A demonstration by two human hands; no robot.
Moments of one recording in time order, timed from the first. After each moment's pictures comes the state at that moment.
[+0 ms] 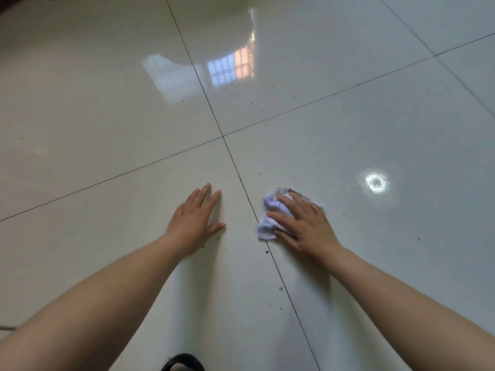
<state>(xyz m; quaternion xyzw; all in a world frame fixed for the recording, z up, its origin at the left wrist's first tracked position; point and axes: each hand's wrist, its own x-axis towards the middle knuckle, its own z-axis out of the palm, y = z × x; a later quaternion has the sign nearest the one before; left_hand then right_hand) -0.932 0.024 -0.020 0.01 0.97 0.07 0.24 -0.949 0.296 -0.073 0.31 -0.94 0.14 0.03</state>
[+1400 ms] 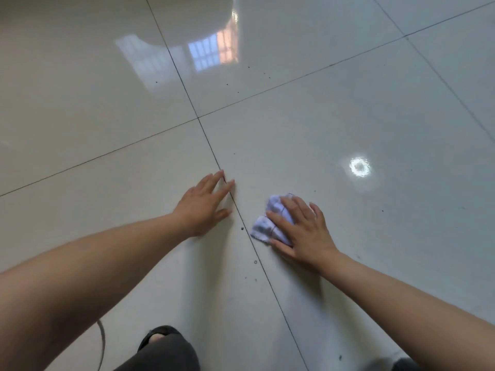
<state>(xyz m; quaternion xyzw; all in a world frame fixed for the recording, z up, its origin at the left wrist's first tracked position) -0.932 0.081 -0.015 0.13 0.96 0.05 0.26 -0.887 0.343 -0.059 0.26 -0.96 0.09 -0.02</state>
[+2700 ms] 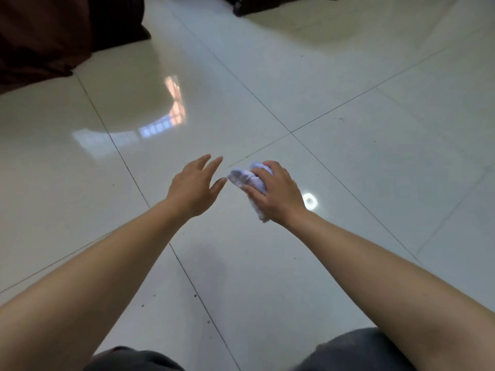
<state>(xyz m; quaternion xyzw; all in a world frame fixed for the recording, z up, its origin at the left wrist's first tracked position) -1.065 0.196 0.208 0.14 0.97 0.17 0.08 -1.029 0.392 0.205 0.04 -0.96 0.27 0.01</state>
